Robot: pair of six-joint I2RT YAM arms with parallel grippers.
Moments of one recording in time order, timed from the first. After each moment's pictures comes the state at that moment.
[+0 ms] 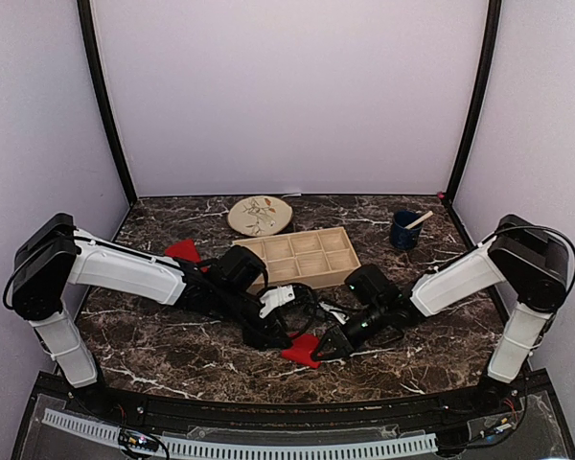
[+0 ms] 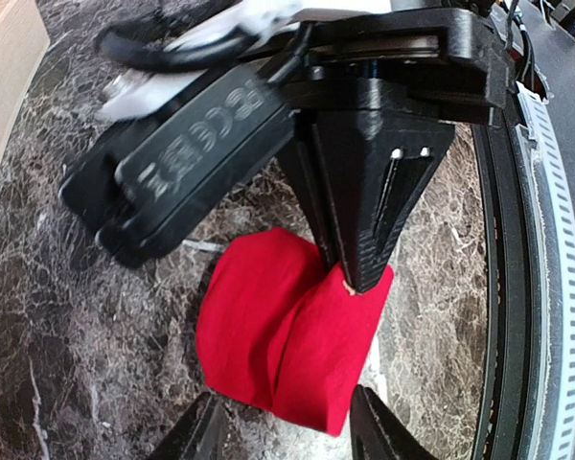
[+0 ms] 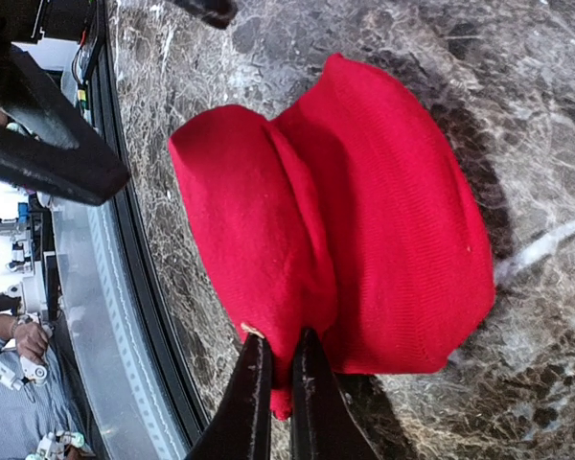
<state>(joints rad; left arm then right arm) -0.96 1.73 0.96 -0.14 0.43 0.21 0.88 1.76 0.70 0.12 -0.73 0.35</state>
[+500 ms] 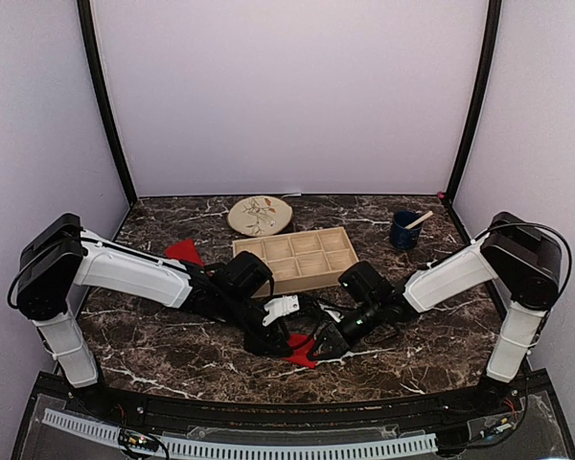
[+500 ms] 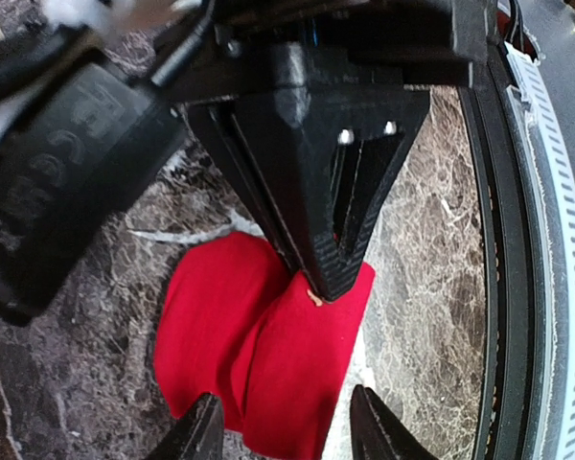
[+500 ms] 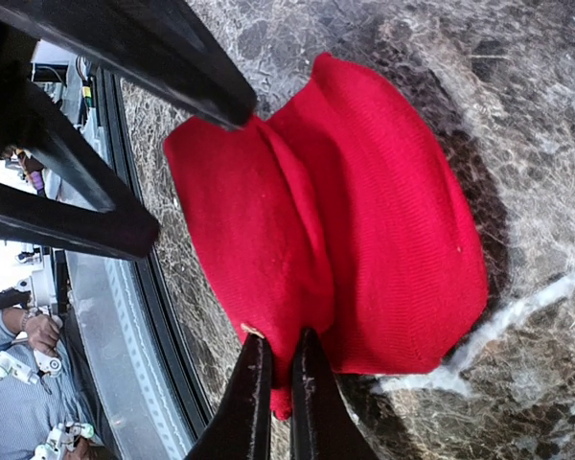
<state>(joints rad) -0.99 1.76 0.98 -0.19 0.44 0.27 0.88 1.80 0.77 0.06 -0.77 0.35</state>
